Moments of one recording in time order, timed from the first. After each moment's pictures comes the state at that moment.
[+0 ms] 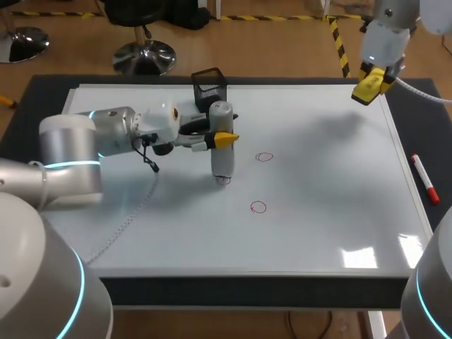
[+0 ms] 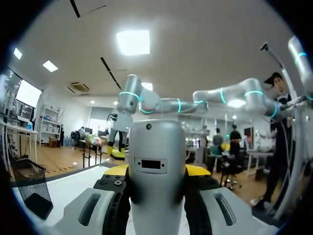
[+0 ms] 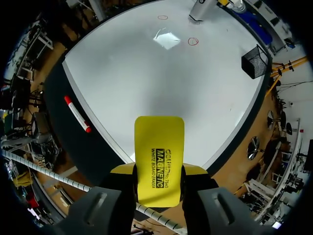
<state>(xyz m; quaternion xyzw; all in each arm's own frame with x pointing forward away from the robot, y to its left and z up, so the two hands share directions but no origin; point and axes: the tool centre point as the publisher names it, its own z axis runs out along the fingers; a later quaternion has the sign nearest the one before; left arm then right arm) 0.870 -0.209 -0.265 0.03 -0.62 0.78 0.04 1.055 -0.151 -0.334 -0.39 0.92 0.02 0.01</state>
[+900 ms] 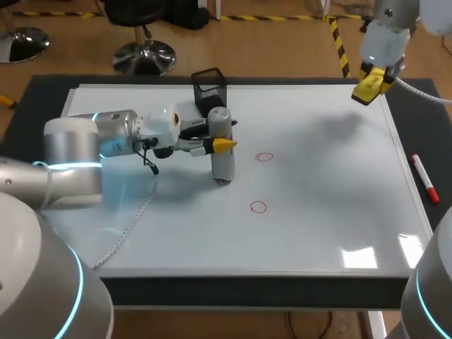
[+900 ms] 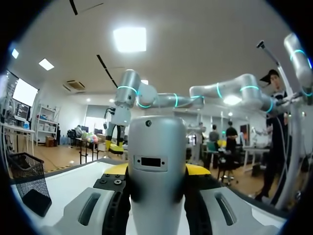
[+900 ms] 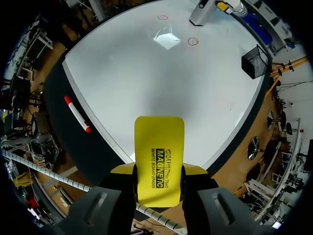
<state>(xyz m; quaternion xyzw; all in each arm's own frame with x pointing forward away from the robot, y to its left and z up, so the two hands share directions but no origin) 0.872 -0.206 -0.288 0.01 -0.64 0.77 0.05 1.055 -0.151 -0.334 -0.39 0.92 0.02 0.01</state>
